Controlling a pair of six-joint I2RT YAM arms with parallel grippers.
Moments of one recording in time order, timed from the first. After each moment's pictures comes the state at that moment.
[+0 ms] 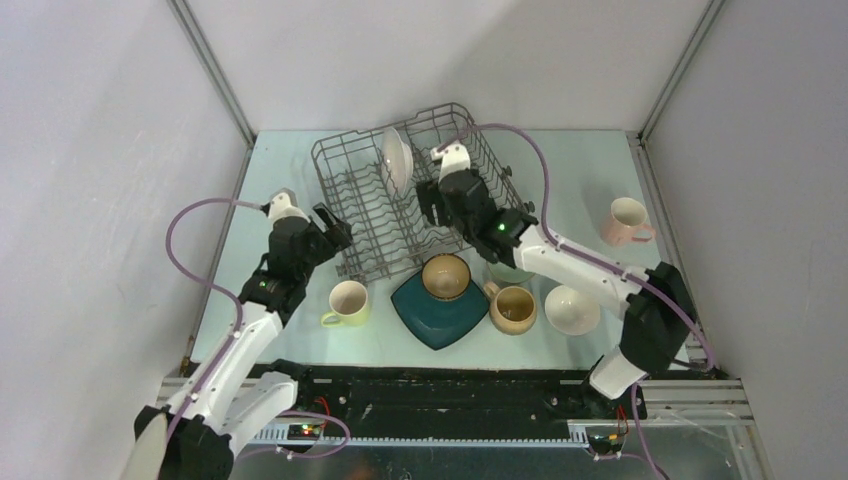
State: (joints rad) left arm -0.25 0.89 0.65 -0.21 -0.22 -0.64; right arm 0.83 1.63 1.35 -0.16 0.42 0.23
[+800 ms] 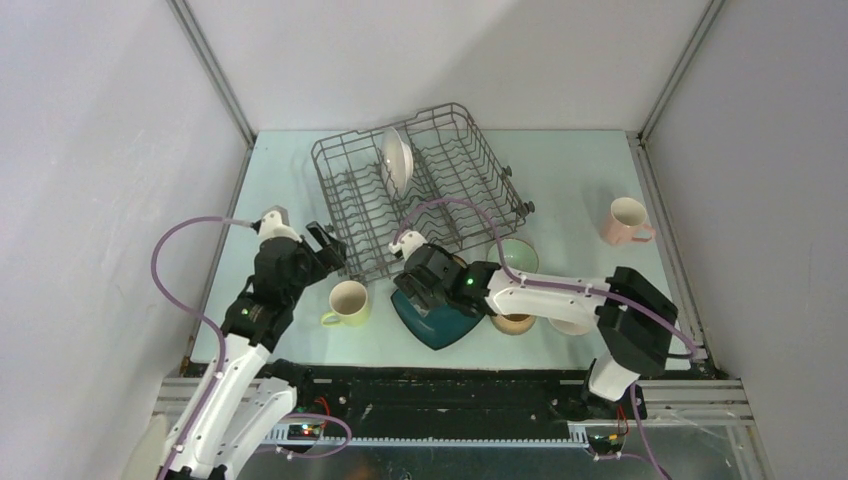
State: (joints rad) left arm -0.28 0.66 0.63 -0.44 -0.18 -0.63; right arm 1.09 1.63 1.11 -0.31 0.28 0.22
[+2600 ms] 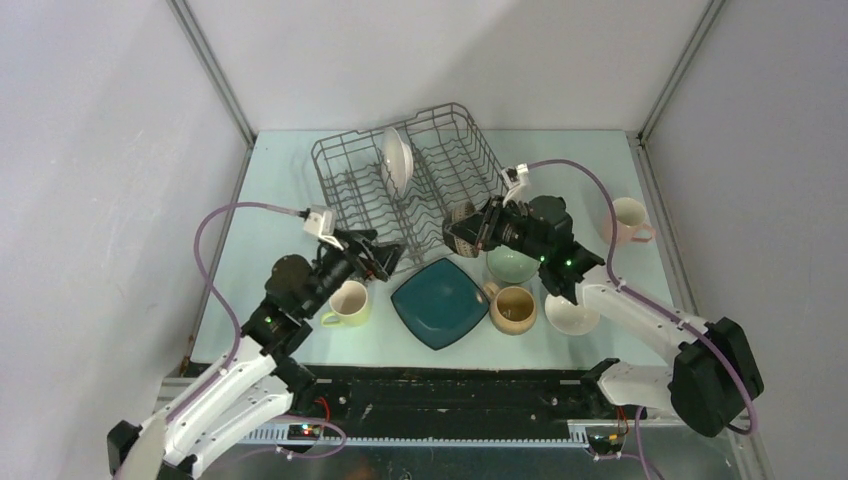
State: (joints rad) left arm -0.58 0.64 0.51 0.12 0.03 -0.51; right arm 0.60 1.22 0.80 0.23 -0.34 0.73
